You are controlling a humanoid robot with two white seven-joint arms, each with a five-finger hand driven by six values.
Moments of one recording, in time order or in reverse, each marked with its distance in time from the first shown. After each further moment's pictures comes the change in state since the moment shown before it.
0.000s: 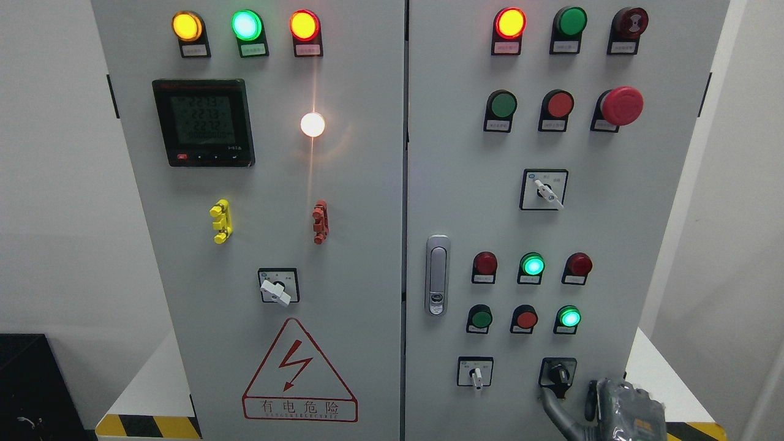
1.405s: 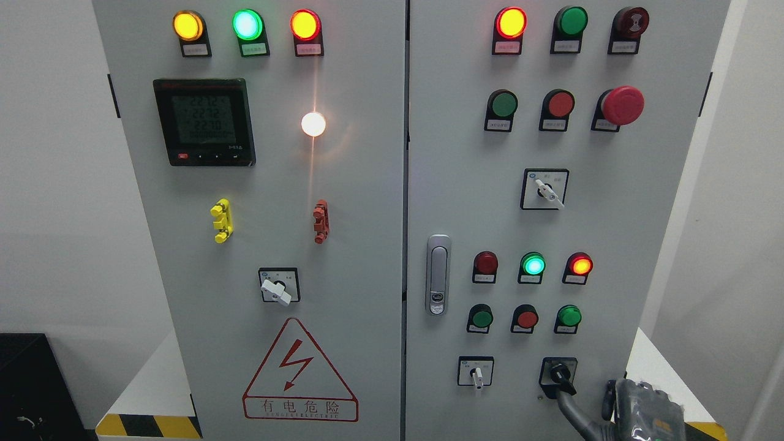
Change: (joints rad) left arm 0.000 0.000 0.000 0.000 0.000 0.000 0.000; right arm -0.020 -0.006 -0.055 0.005 -0.019 0.002 0.004
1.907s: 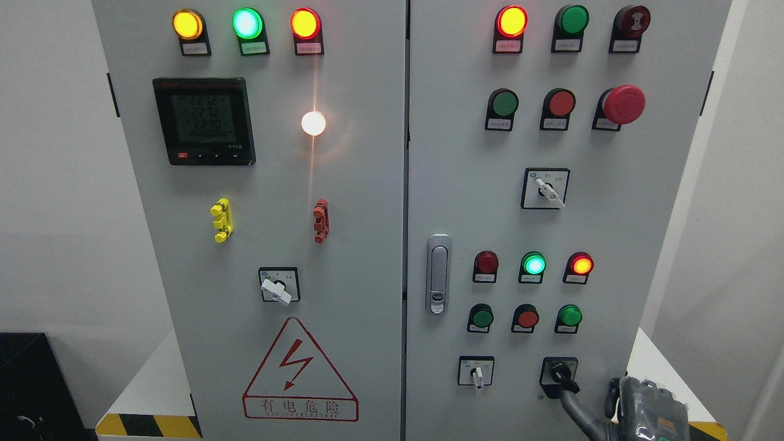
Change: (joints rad) left arm 0.000 0.000 0.000 0.000 0.000 0.000 0.000; right arm -0.002 -0.004 -0.005 -0.012 -0.016 0.001 0.002
